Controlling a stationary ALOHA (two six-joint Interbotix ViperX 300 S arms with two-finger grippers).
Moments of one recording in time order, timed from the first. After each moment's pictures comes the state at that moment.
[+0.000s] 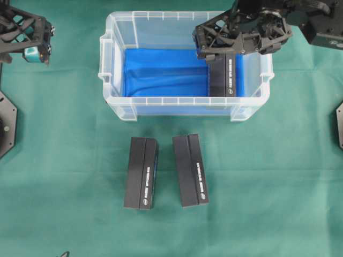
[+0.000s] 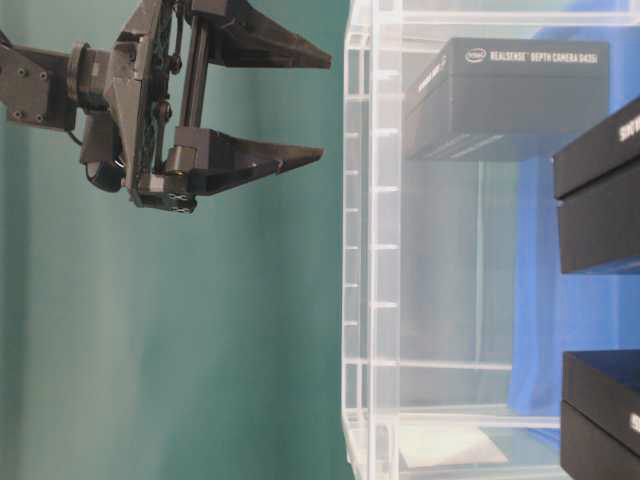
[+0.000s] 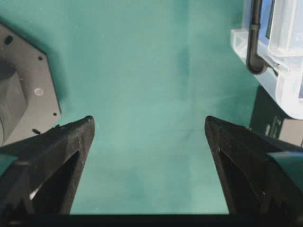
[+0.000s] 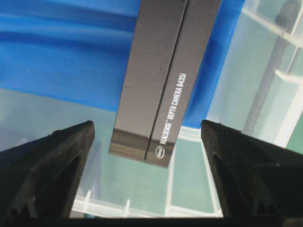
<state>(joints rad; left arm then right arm) 0.34 -0.50 0.38 0.03 1.53 -1.19 -0.25 -0.01 0.07 -0.09 1.29 1.30</state>
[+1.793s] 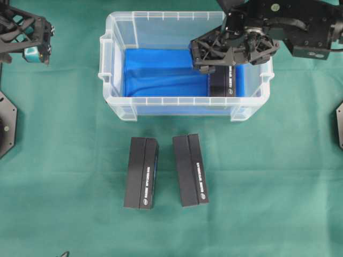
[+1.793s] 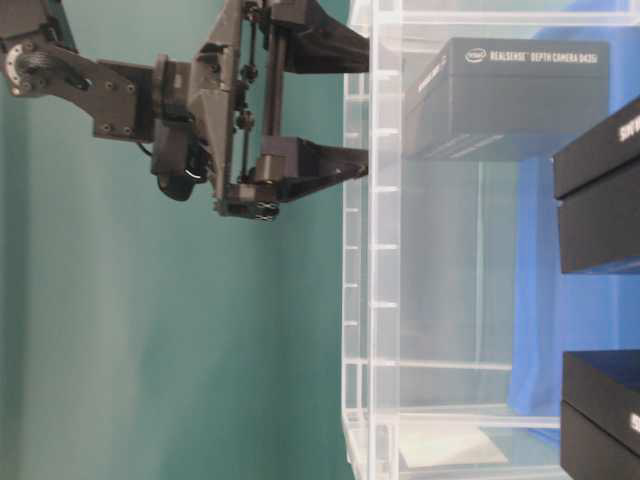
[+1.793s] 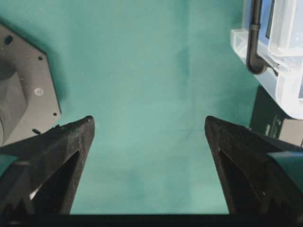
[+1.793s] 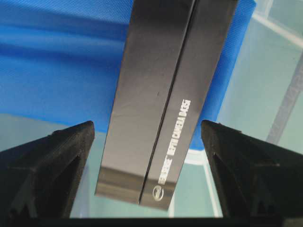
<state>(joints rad) 0.34 -0.50 0.38 0.03 1.53 -1.19 -0.25 0.06 0.18 -0.10 1.16 1.32</state>
